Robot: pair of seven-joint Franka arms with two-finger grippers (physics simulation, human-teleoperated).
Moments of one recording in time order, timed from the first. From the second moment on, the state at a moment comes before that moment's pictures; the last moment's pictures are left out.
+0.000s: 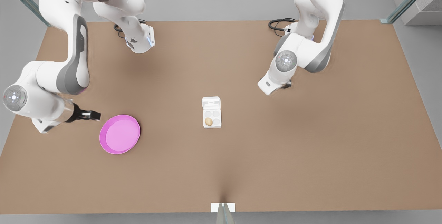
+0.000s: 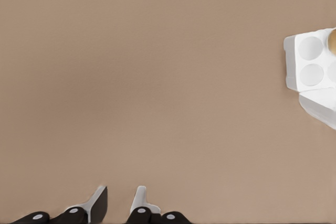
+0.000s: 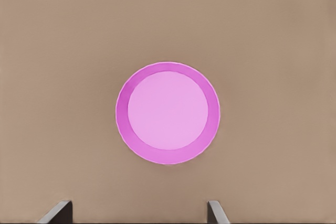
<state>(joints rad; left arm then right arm) -0.63 0.12 0.01 -1.94 -0.01 1.84 -0.45 0.06 0.29 -0.11 -1.46 0.04 1.63 -0.03</state>
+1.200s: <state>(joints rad) -0.92 0.73 0.00 -1.40 -0.11 2.15 -0.86 0.05 0.30 -0.12 -1.43 0.04 1.59 -0.03</state>
